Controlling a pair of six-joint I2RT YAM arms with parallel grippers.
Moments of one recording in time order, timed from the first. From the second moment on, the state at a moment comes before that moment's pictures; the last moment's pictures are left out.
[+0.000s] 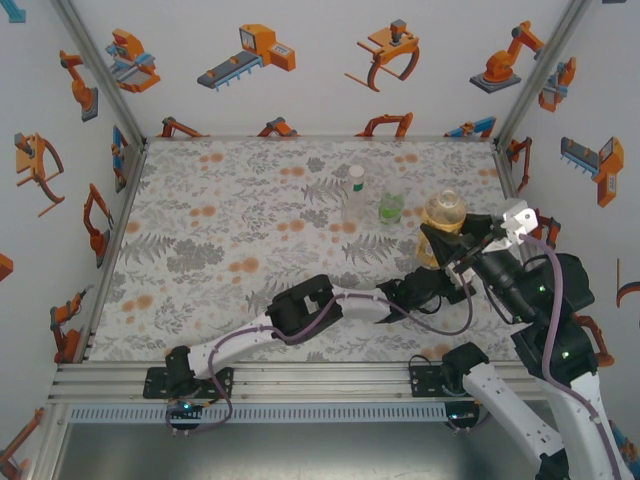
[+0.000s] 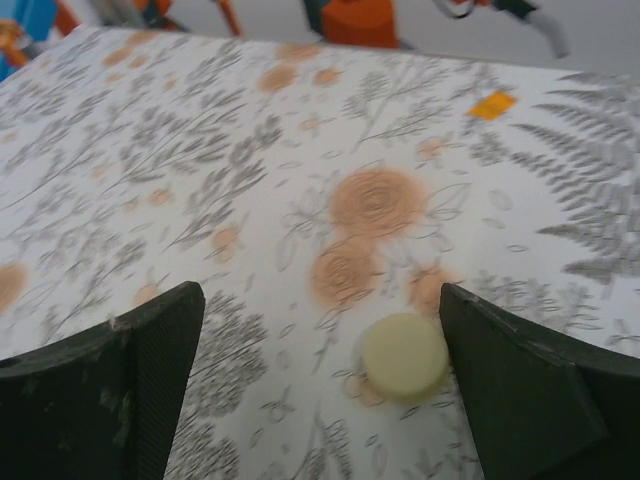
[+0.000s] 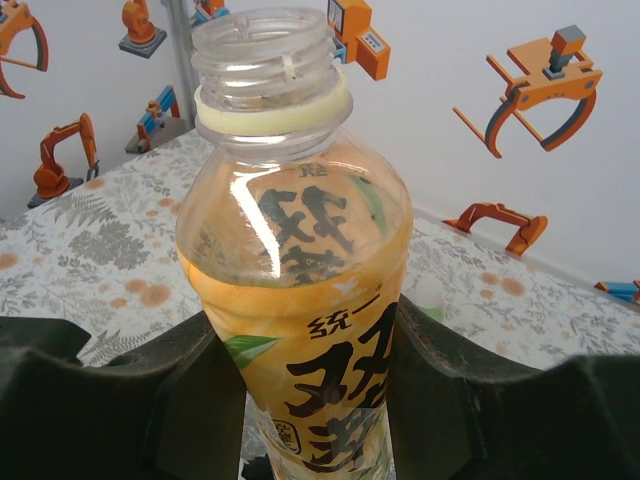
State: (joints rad) left arm -1.32 2.75 1.99 0.72 -0.27 0.22; right arm 0.44 0.49 1.03 -0.41 -0.19 -0.05
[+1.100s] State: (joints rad) left arm -1.15 1.62 0.86 0.63 -0.05 0.09; right arm 0.44 0.75 1.20 -0.62 -0.11 -0.11
